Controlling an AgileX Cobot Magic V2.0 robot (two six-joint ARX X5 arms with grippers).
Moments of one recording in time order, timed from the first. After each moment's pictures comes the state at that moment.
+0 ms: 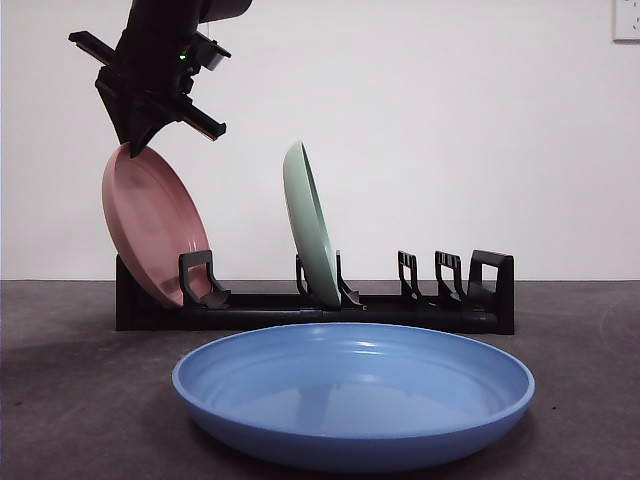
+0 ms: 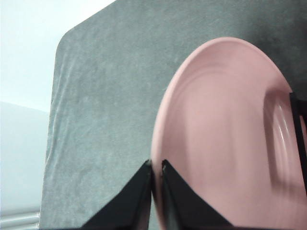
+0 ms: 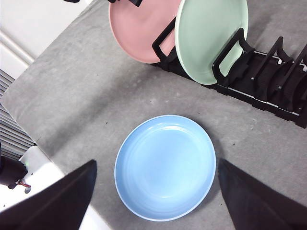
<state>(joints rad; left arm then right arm) -0.46 1.93 1.84 -0.93 -0.75 -0.01 0.22 0.86 1.17 -0.99 -0.60 0.03</state>
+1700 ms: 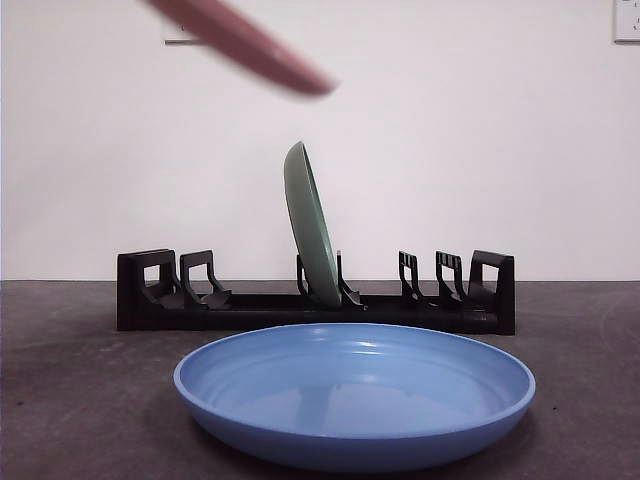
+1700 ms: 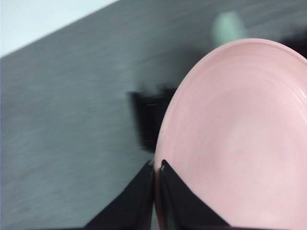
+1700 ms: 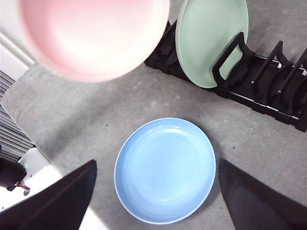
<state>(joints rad) -0.61 1.68 2.20 -1.41 -0.33 -0.07 0.22 0.86 1.17 -0.98 -0.60 0.03</state>
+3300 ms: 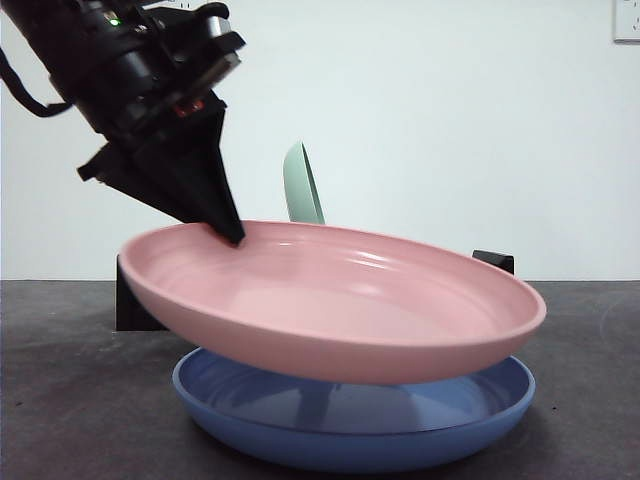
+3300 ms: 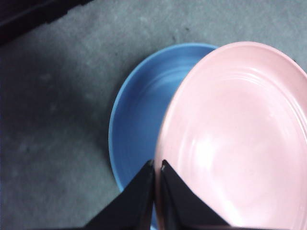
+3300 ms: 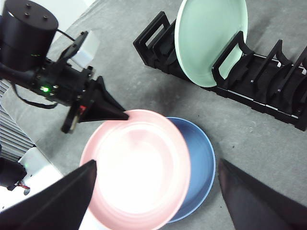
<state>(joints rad) -0.61 1.41 0.98 -0.50 0.29 -0.02 0.22 0.86 1.17 -0.98 -0.60 0.03</state>
